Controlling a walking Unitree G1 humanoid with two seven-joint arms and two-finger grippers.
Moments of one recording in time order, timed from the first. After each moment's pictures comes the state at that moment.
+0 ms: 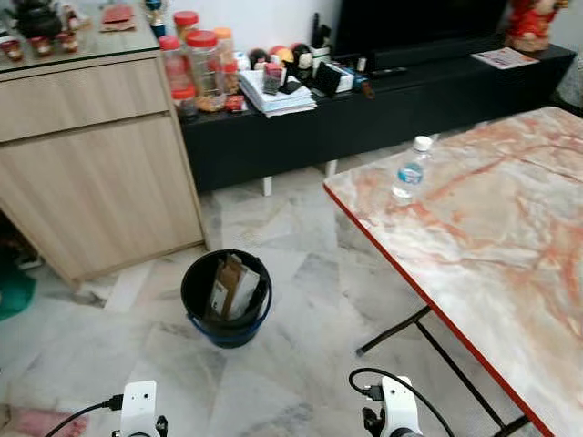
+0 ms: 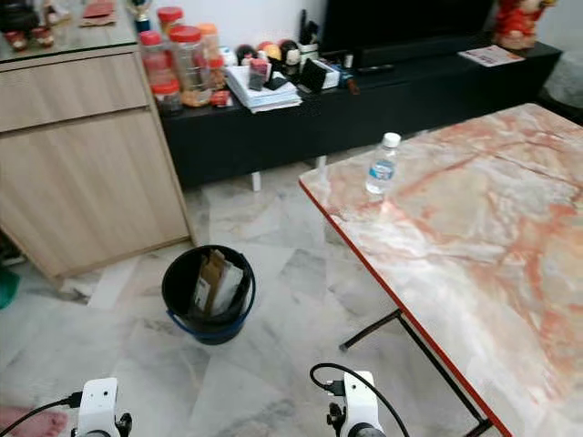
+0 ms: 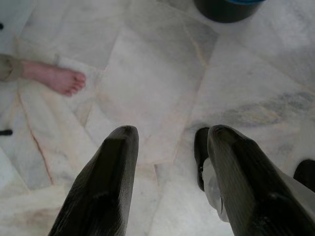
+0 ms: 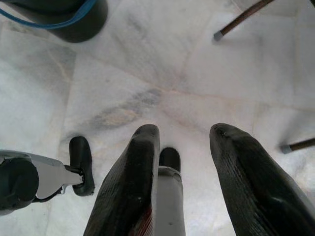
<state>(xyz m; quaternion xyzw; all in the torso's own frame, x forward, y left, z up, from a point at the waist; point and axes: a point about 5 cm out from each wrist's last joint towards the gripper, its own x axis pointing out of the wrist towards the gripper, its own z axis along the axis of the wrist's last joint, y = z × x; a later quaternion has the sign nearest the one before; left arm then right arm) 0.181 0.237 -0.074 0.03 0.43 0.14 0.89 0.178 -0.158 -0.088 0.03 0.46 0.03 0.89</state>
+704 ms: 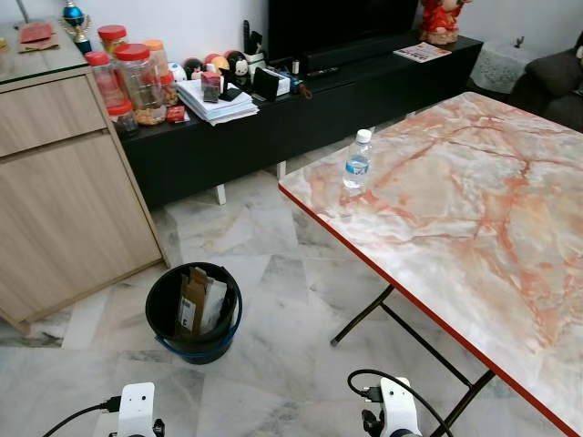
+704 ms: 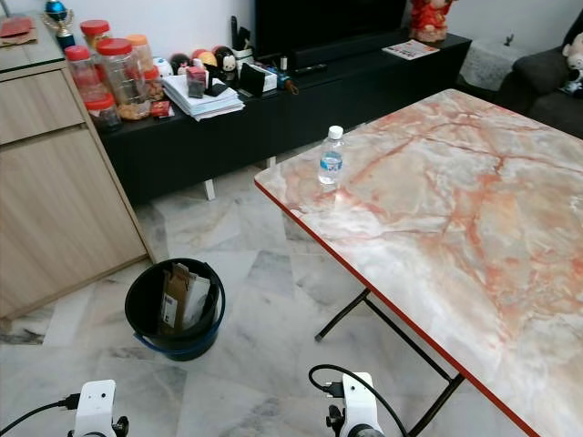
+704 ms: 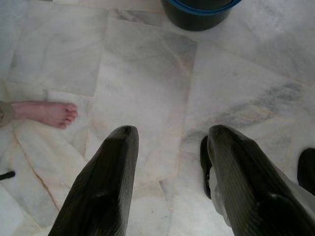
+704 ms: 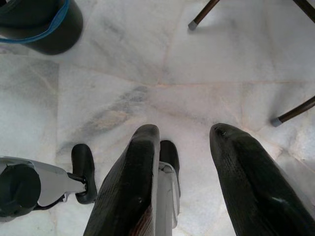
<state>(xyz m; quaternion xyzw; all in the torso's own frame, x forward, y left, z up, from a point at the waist) 0.180 0.240 -0.074 0.04 0.44 0.14 0.89 0.177 -0.158 -0.089 0.03 0.47 0.03 0.88</state>
